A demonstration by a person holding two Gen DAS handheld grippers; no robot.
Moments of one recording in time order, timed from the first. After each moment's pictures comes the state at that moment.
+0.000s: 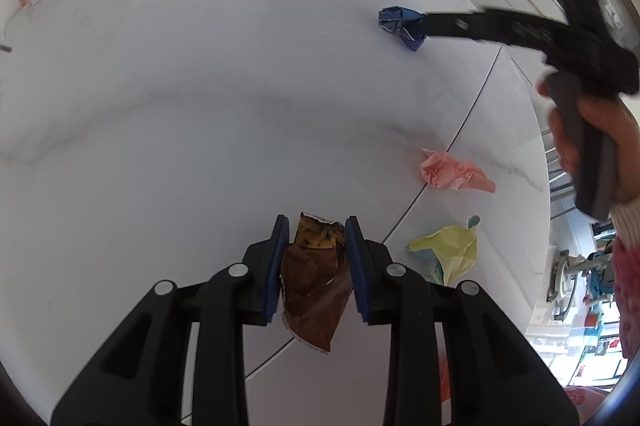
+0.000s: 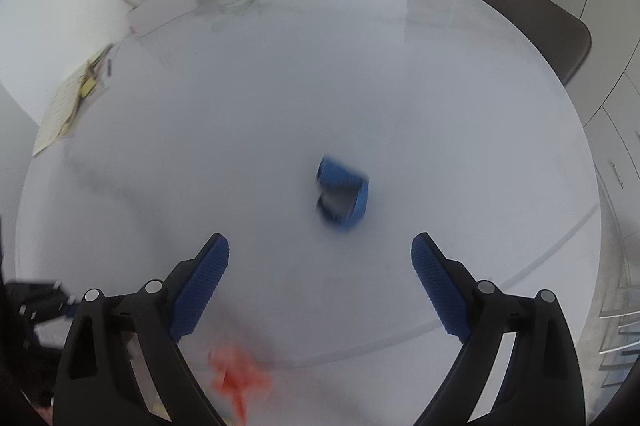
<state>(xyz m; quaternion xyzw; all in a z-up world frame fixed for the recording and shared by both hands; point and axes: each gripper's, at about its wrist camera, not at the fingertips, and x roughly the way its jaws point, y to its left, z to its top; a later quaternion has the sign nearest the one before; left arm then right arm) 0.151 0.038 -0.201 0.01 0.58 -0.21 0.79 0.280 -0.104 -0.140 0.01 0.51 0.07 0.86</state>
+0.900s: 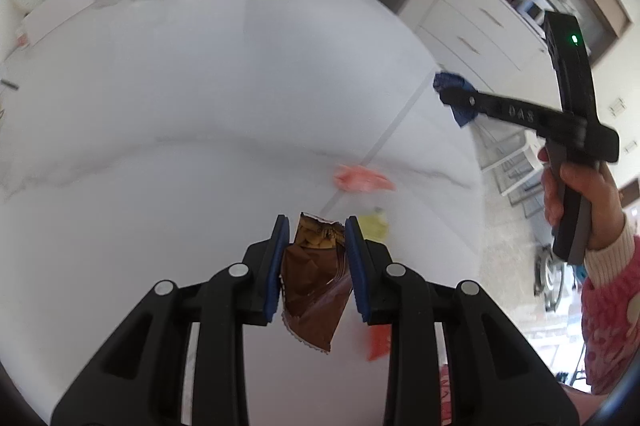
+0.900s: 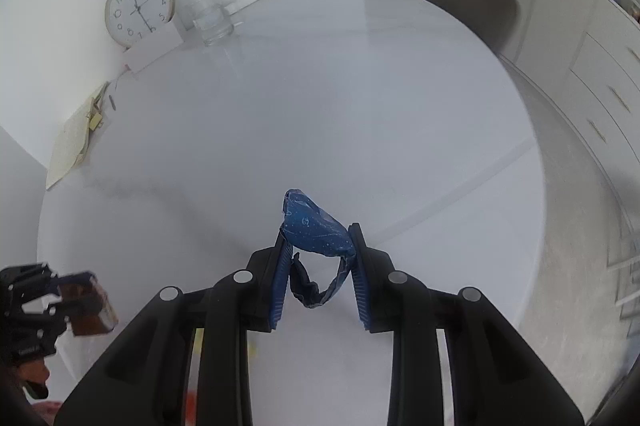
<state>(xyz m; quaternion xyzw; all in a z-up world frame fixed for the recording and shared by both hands) 0.103 0.035 -0.115 0.01 0.53 -0.29 0.80 0.114 -0.158 -0.069 0.08 0.49 0.01 0.87</state>
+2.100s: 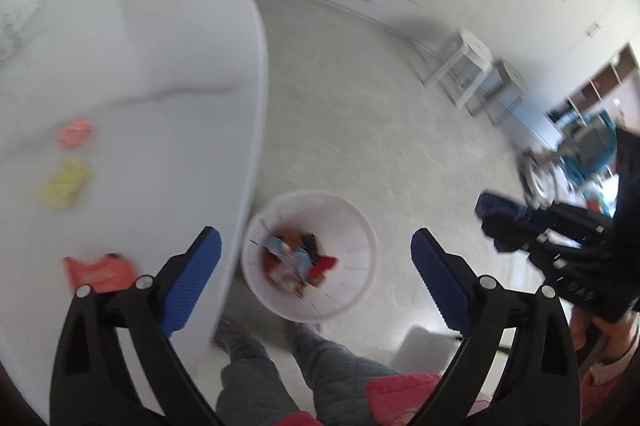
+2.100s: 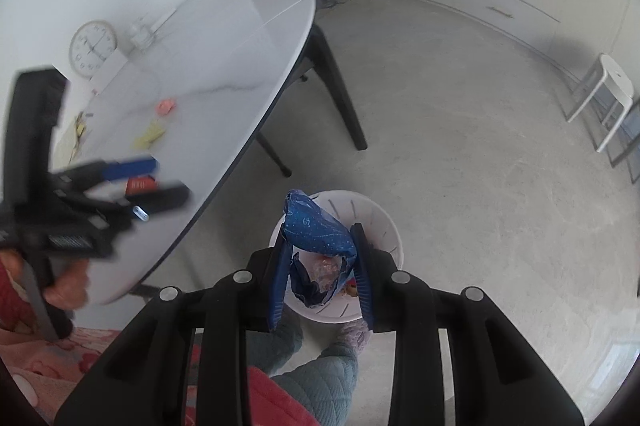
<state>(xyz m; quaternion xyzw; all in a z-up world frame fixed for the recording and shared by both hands) -0.060 -0.192 -0.124 0.12 0.53 -0.36 0.76 -0.204 -0.270 -0.108 0.19 0.49 -0.07 0.85</state>
